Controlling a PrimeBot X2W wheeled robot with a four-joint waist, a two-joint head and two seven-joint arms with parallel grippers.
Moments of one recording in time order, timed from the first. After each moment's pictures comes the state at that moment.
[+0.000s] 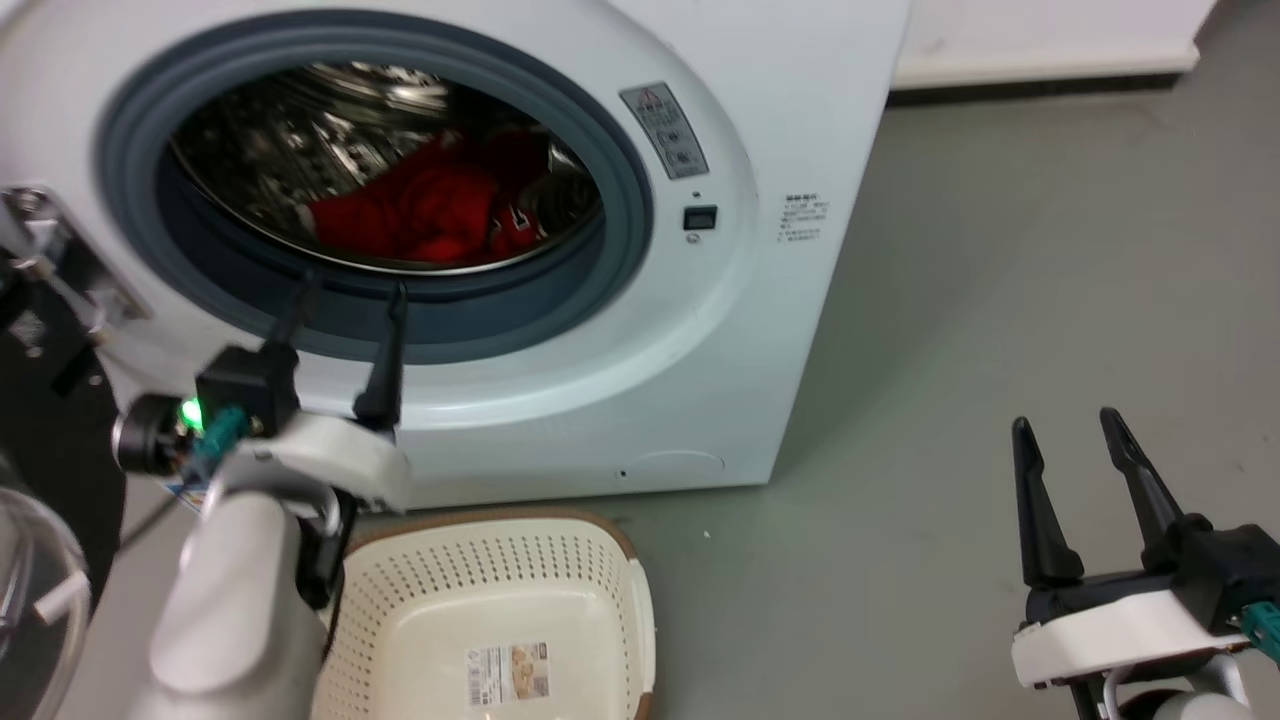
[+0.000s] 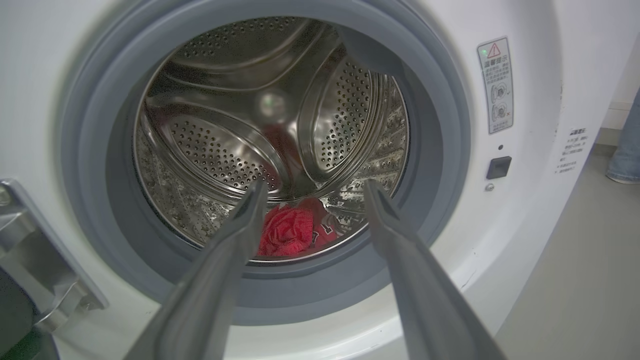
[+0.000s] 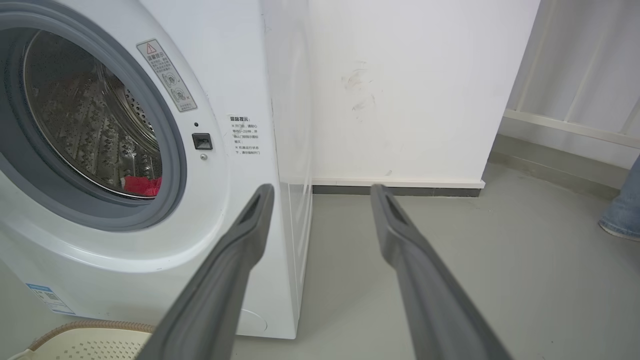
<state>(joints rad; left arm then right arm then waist) -0.44 0.20 -0.06 0.43 -0.13 -0.13 -0.26 0.01 -0.05 -0.04 -0.06 0.06 0.13 -0.16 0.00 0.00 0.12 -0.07</state>
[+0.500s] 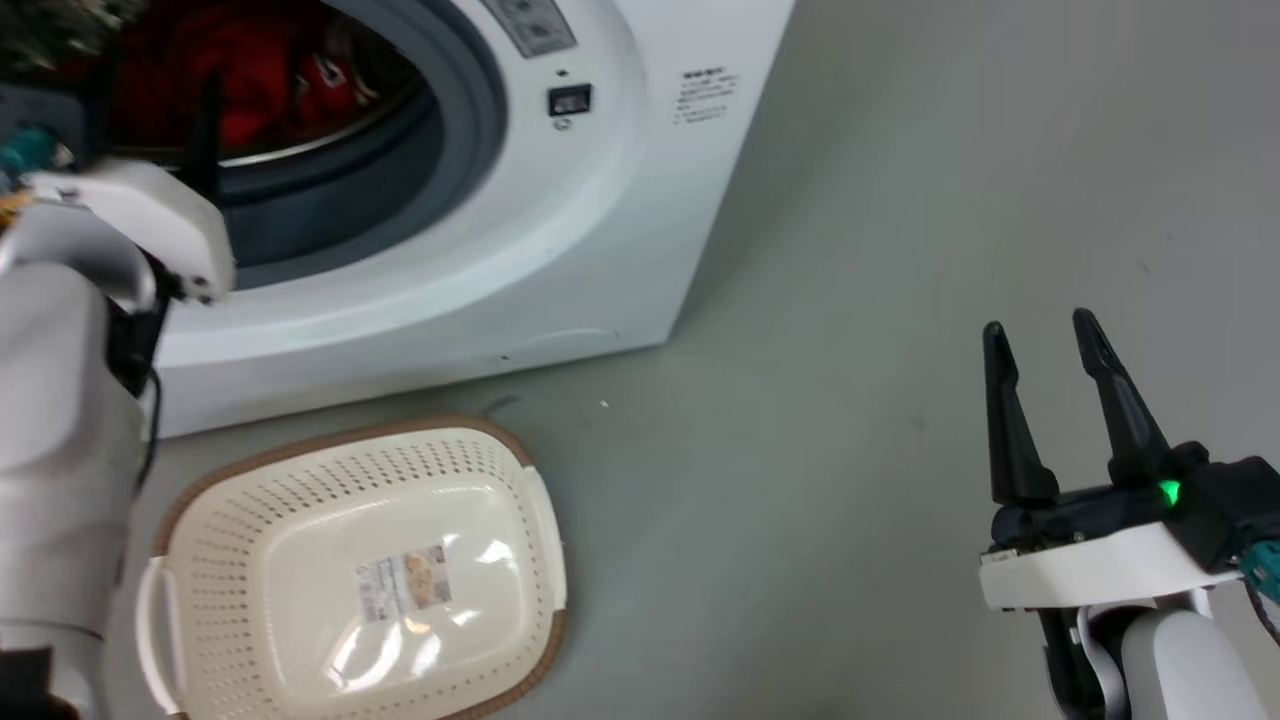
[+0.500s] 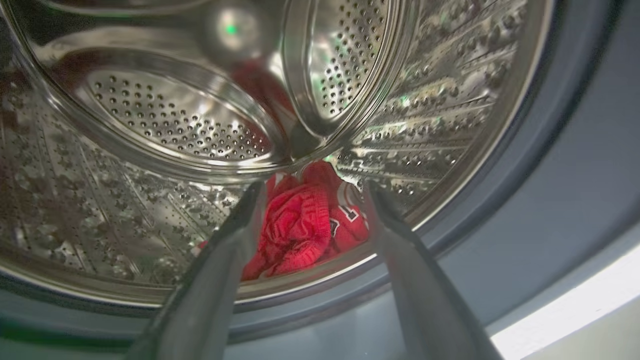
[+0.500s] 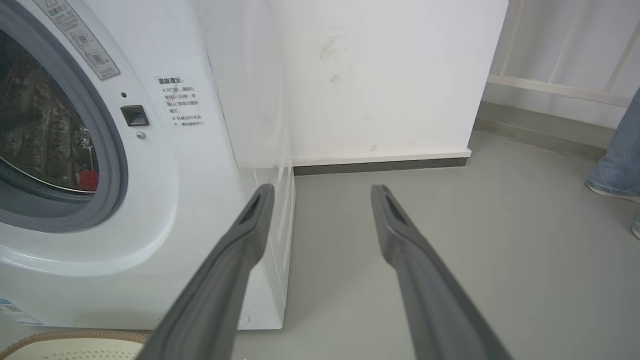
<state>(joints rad) -0.89 0.42 -0.16 0.74 -0.18 -0.13 -0.14 -0.14 -0.05 0.03 -0.03 0.14 0.13 -0.24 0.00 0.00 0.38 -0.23</state>
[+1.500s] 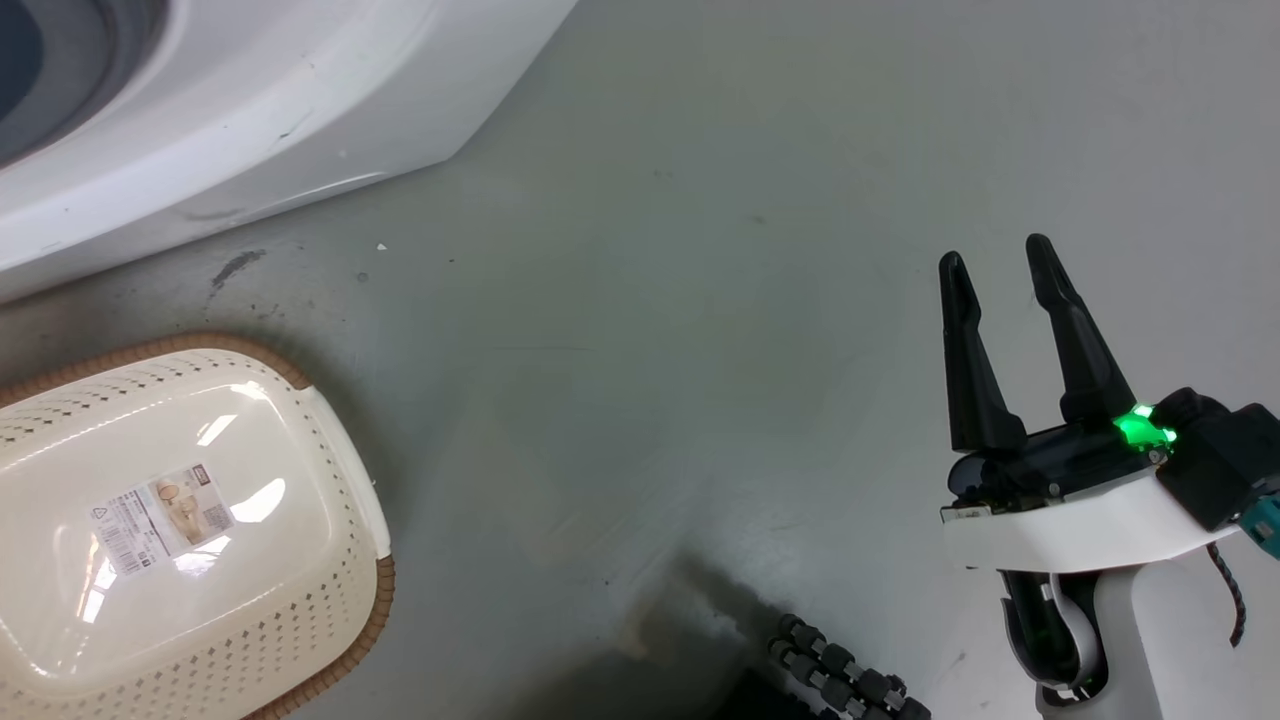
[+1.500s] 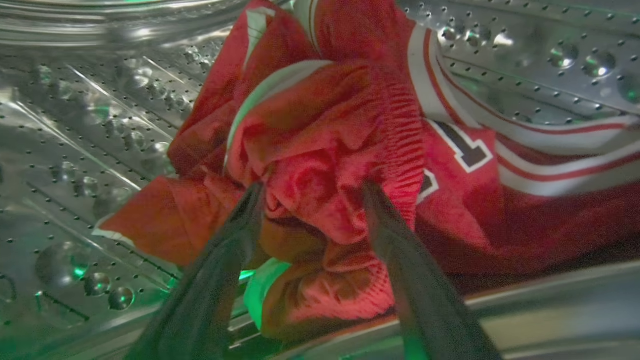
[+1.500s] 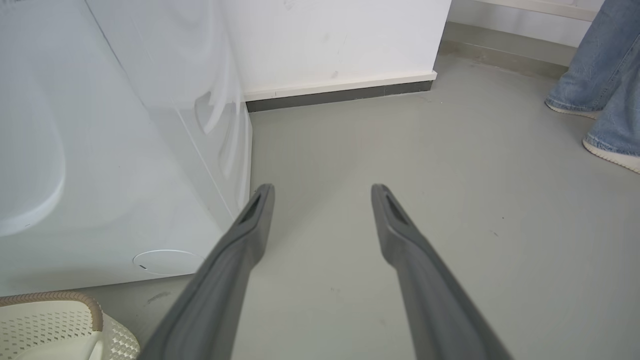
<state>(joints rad) -1.43 0.88 -0.50 0.76 -0.45 -0.13 0.59 -0.24 -0.05 0.14 -0.06 0.29 0.13 -0.26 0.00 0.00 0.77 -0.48</state>
